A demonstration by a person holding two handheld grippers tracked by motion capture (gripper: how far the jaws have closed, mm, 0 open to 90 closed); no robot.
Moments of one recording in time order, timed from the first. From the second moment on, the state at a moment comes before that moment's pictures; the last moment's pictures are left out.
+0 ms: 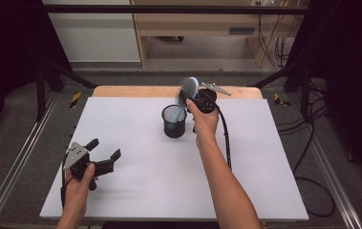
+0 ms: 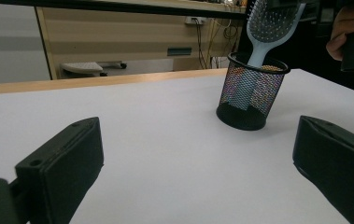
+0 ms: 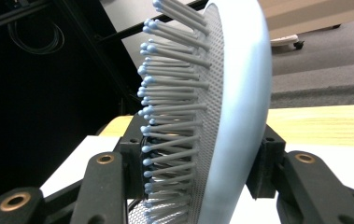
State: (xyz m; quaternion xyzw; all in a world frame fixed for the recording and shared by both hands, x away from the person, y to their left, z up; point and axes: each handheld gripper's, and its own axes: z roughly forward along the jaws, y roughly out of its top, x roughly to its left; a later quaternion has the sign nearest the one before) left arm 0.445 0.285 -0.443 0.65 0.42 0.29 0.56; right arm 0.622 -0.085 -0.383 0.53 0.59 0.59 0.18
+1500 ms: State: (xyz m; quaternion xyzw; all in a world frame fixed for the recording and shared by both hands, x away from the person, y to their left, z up) left arm 0.444 0.286 -0.442 0.65 0.42 0.29 0.56; right arm 0.624 -0.091 -0.397 0.55 0.57 0.59 0.15
